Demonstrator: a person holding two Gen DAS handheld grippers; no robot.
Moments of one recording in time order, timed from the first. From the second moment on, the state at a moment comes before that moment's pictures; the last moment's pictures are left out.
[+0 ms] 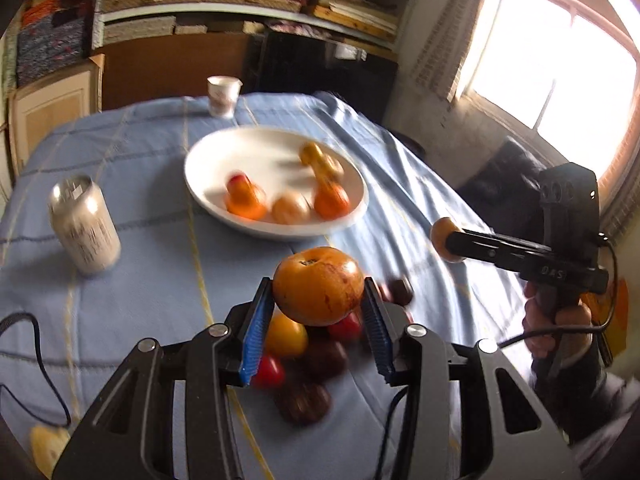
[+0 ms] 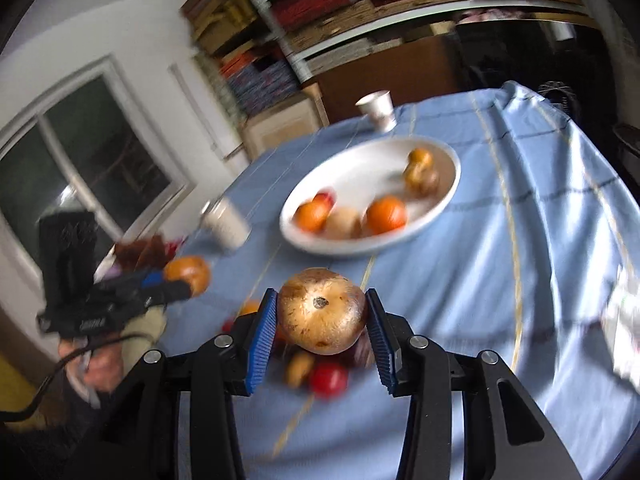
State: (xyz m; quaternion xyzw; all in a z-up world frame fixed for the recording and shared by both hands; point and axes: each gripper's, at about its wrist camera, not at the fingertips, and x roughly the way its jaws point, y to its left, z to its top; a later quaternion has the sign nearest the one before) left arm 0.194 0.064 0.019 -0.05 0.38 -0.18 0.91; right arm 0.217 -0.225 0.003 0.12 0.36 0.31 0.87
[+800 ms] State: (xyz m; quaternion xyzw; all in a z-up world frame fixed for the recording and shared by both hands) left arm 0.386 0.047 -0.003 -0.02 0.43 -0.05 0.90; right arm 0.336 -0.178 -0.021 0.10 0.35 0.28 0.89
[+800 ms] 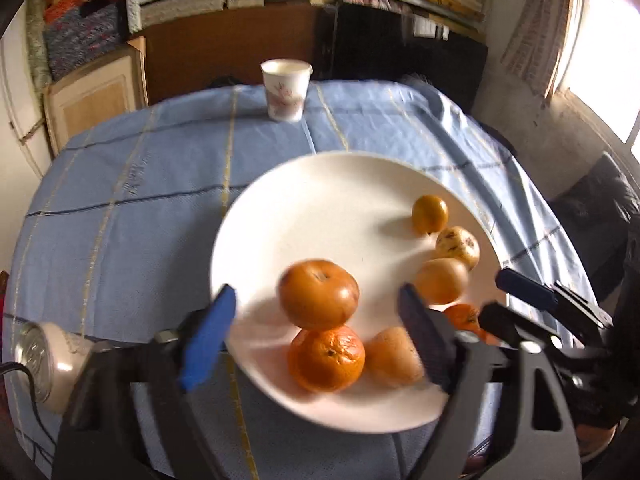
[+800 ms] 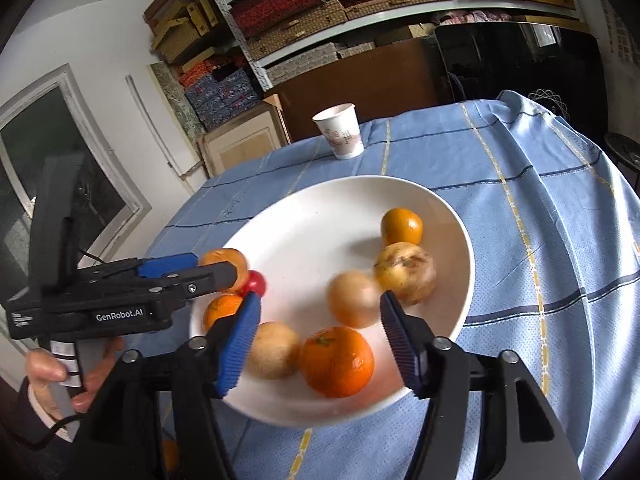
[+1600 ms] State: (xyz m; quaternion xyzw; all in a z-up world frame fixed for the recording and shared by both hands) left arm 0.177 0.096 -0.003 -0.09 0.32 0.01 0.94; right arm 0.238 -0.165 -0.004 0.03 0.30 0.28 0.91
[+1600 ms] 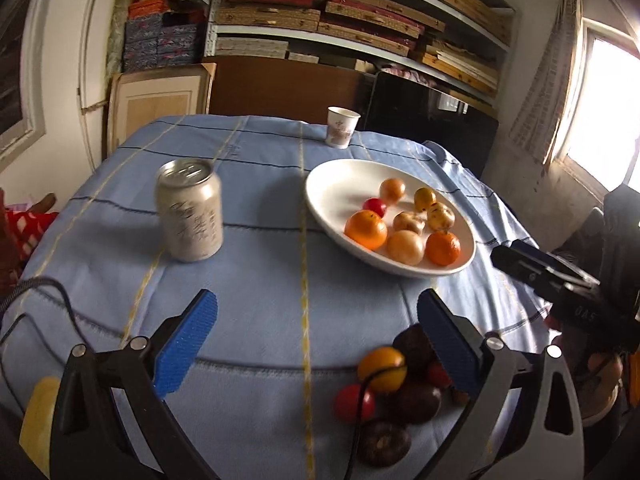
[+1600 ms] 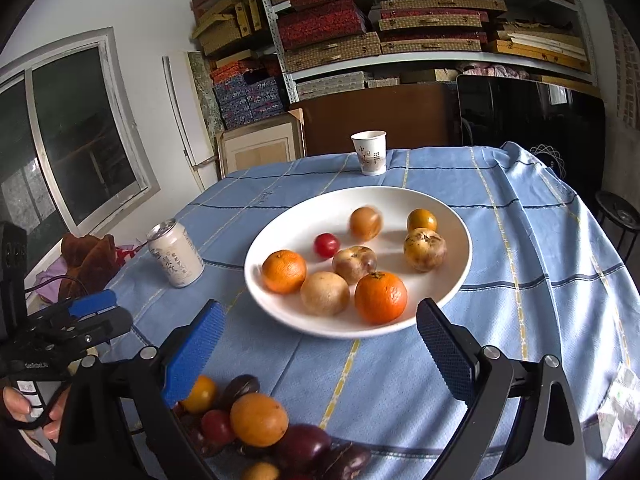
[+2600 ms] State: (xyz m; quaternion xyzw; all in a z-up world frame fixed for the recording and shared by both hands) left arm 0.119 0.096 -0.021 -0.07 0.29 0.03 0.95; right arm 0.171 -0.222 -0.055 0.11 0.39 0.27 0.87
